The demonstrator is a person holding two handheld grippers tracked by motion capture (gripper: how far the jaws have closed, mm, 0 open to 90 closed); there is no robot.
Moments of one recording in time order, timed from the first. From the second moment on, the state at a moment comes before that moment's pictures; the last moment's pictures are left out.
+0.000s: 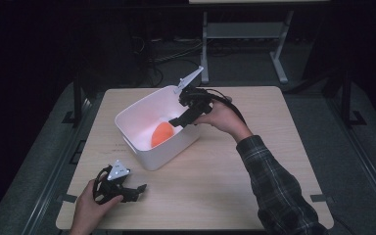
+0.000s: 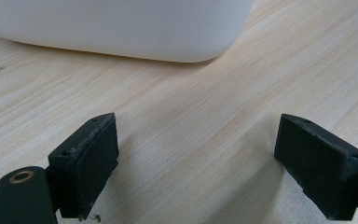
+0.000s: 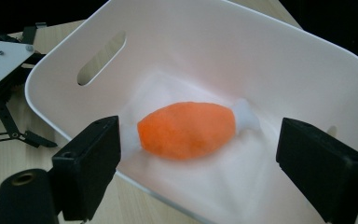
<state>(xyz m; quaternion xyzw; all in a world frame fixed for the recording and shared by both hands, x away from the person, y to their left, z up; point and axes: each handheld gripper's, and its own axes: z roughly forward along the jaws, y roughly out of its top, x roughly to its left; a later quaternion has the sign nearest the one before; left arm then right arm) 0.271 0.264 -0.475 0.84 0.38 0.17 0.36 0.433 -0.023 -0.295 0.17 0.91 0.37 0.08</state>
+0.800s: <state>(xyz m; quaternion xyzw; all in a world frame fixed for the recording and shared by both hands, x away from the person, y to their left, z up) 0.271 0.264 -0.475 0.83 0.38 0.17 0.36 0.396 -0.101 -0.318 0.23 0.88 0.40 0.10</state>
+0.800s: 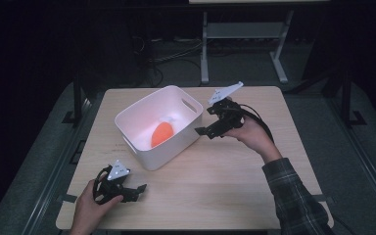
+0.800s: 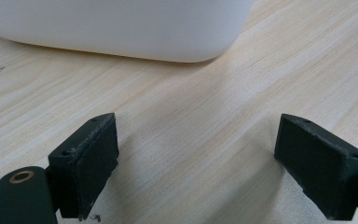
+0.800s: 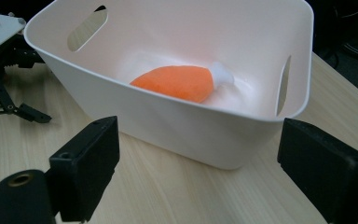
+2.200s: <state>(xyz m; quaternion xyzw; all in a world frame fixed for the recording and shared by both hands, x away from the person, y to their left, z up) 0.271 0.264 -0.475 0.84 0.38 0.17 0.35 0.323 -0.204 -0.432 0.36 0.83 0.40 0.12</state>
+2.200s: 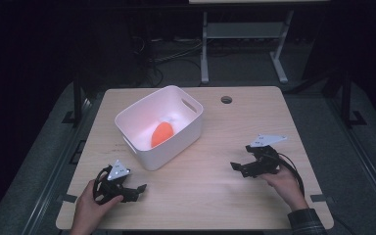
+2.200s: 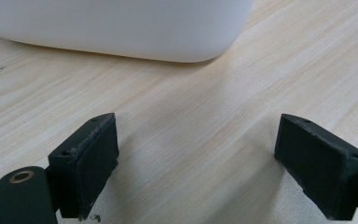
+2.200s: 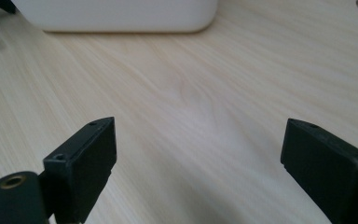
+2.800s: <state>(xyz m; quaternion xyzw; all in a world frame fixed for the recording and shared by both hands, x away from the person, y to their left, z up) 0.271 0.264 -0.475 0.84 0.38 0.17 0.36 0.283 -0.239 -0.469 0.42 0.81 0.39 0.15</state>
